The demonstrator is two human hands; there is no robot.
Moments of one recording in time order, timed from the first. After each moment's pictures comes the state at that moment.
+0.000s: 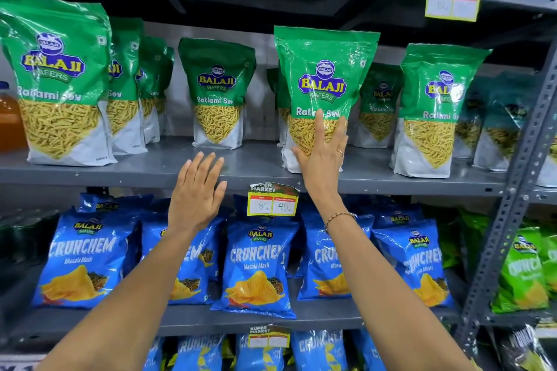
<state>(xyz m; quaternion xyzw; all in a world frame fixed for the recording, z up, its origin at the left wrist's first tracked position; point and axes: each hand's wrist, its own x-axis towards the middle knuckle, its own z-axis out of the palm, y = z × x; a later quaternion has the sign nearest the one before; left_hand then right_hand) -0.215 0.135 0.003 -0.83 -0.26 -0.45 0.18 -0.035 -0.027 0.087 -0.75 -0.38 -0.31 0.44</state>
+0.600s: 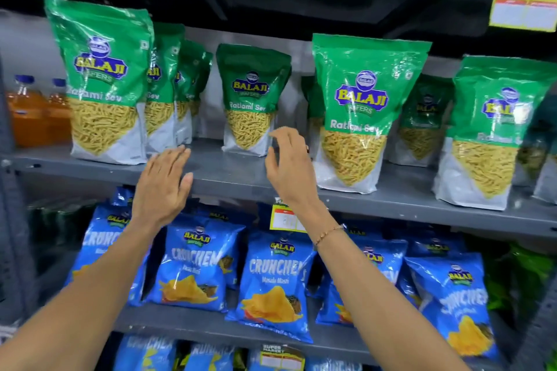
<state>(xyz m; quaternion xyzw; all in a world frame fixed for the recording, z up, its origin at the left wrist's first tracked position) -0.290 0.189 0.020 -0.80 -0.31 -0.48 0.17 -0.099 0.021 0.101 -0.58 -0.59 -0.34 0.45</state>
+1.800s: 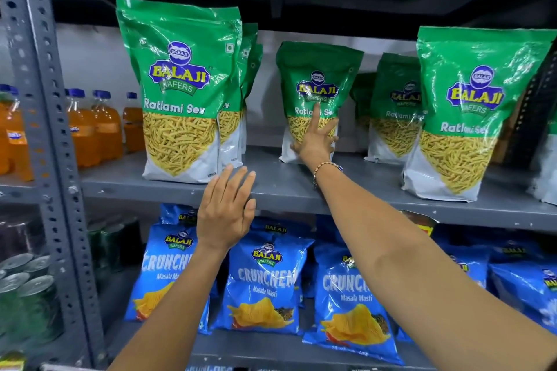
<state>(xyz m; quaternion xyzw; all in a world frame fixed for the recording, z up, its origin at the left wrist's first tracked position) -0.317 0.260 -0.007 -0.73 -0.21 -0.58 0.29 -0.114 0.234 0.129 -0.83 -0.38 -0.12 0.39</state>
